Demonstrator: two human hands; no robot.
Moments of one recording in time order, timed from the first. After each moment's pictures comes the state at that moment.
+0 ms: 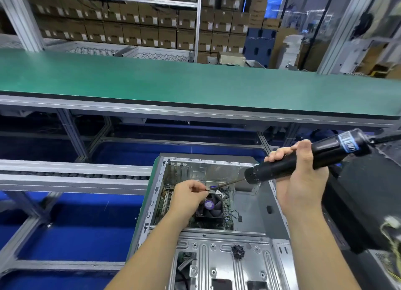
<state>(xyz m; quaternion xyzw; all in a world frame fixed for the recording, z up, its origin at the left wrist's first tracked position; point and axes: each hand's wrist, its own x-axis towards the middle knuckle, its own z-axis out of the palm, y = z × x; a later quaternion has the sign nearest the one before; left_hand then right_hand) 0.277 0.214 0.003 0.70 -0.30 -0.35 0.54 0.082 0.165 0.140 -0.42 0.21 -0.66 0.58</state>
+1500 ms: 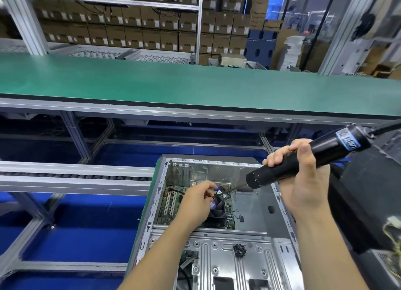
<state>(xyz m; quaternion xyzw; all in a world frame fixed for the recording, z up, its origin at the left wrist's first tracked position) 0.261 0.221 0.010 0.72 -0.51 -0.24 0.41 0.068 0.162 0.140 -0.51 0.16 -0.61 0.59</state>
